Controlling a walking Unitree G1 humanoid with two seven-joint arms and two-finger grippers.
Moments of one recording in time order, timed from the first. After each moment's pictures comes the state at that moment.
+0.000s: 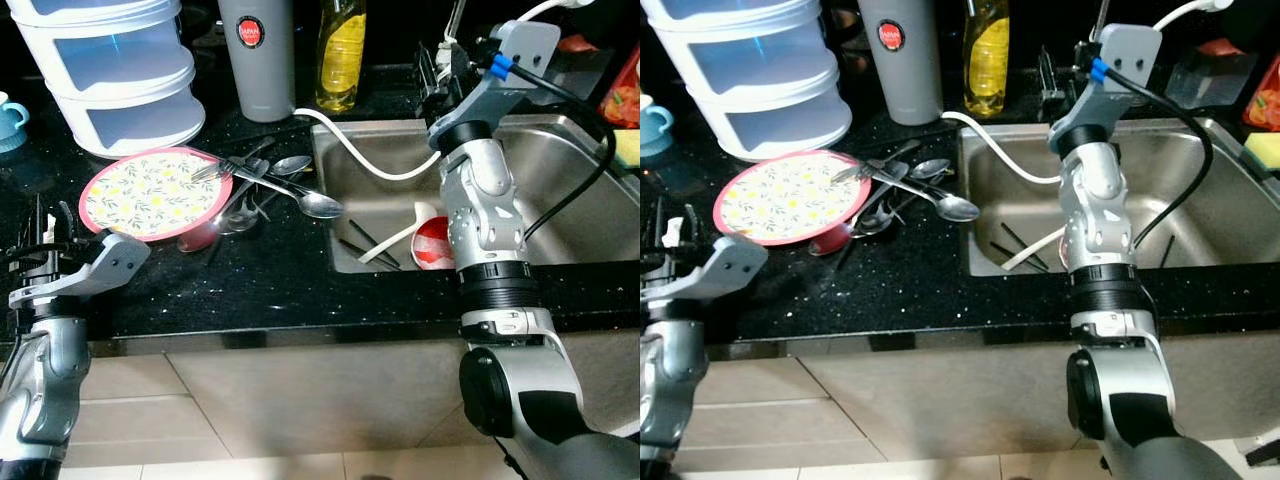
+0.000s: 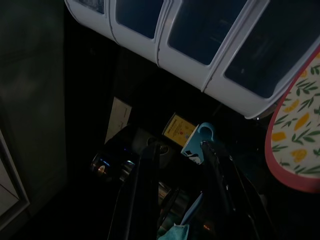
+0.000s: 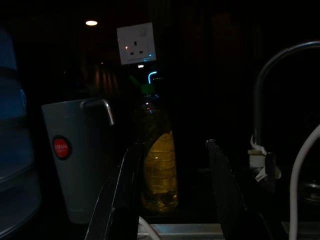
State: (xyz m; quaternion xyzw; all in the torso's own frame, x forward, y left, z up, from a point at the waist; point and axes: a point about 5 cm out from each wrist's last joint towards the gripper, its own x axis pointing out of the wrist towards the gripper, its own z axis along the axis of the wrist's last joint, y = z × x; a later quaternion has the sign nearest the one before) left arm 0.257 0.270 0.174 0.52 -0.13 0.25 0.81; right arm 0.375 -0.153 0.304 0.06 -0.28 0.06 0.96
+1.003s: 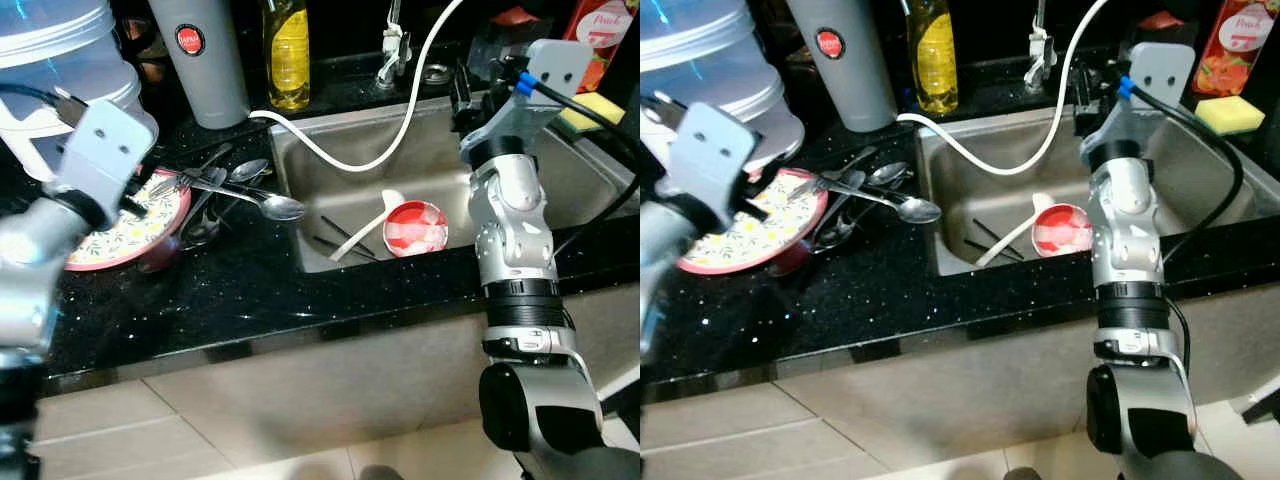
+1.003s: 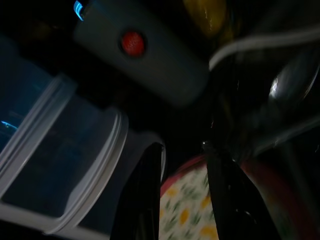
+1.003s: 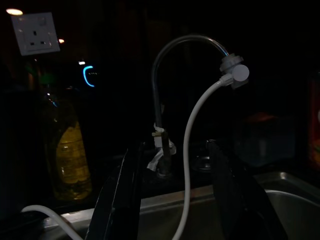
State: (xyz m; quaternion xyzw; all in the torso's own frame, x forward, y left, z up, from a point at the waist) left arm 0.307 0.253 0.264 0.36 -0.02 -0.11 0.93; right arm 0.366 -0.187 0.293 0.02 -0.27 -0.01 0.96
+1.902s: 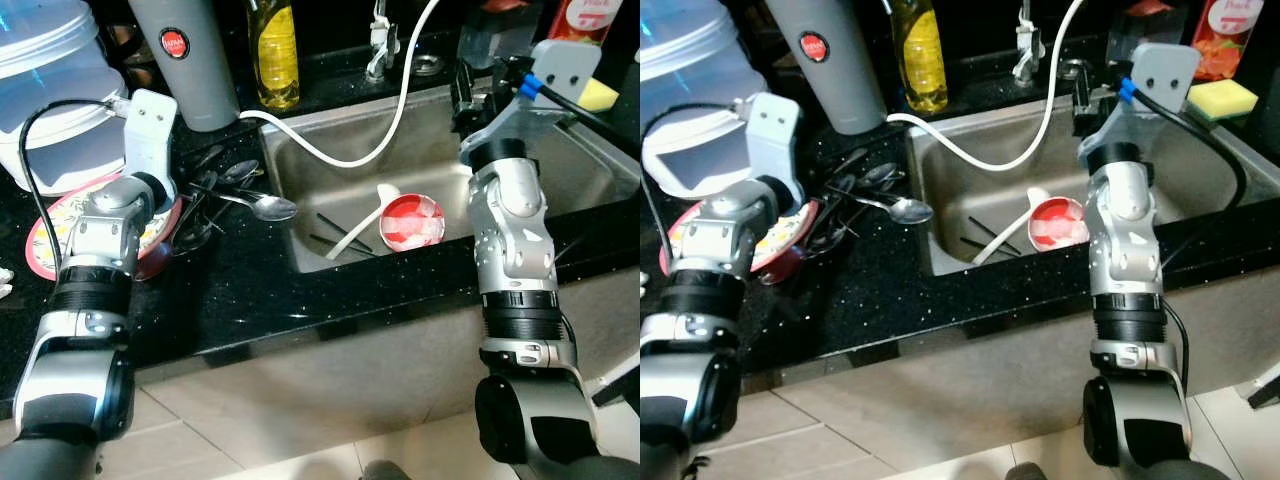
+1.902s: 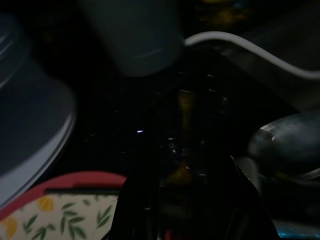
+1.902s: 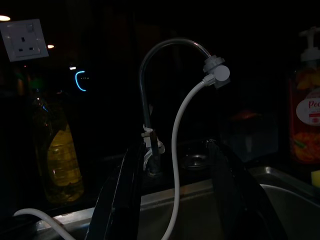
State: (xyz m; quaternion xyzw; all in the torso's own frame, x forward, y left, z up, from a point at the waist) left arm 0.388 0.224 0.220 0.05 0.07 -0.05 1.00; right arm 0.356 -0.180 0.294 0.02 -0.28 -0.01 0.96
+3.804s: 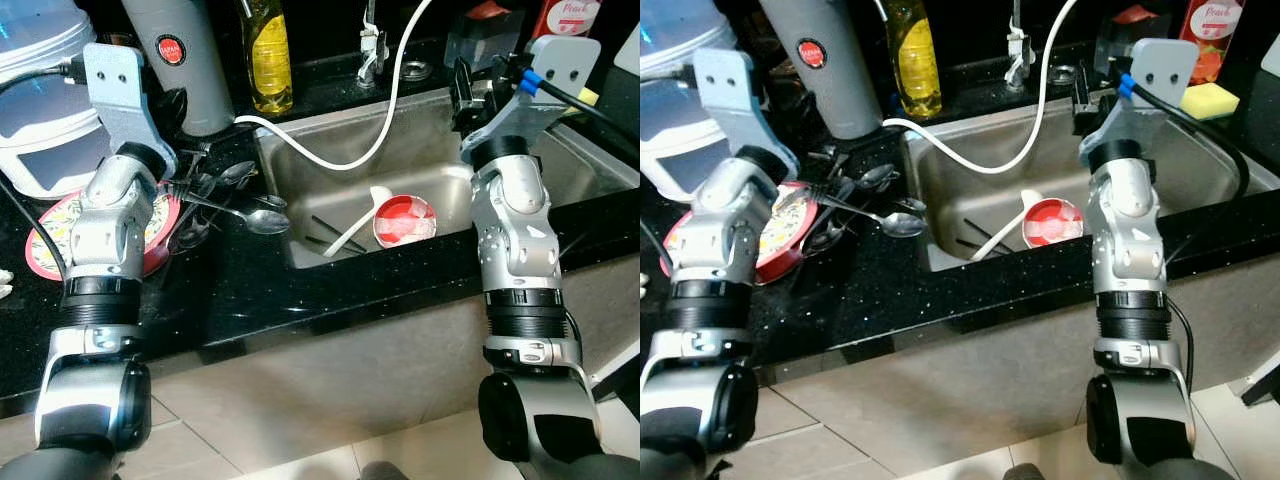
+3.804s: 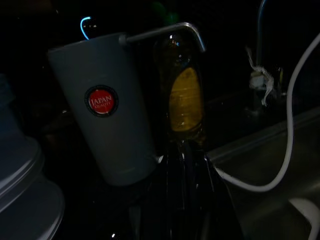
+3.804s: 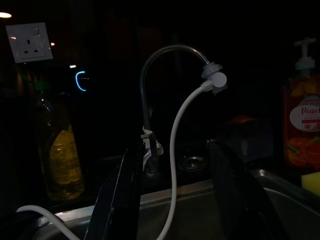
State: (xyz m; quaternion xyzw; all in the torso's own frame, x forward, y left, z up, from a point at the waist) left arm 0.371 0.195 0.269 0.01 -0.13 -0.08 0.99; right arm 0.358 -0.179 0.297 0.02 -0.27 0.00 0.96
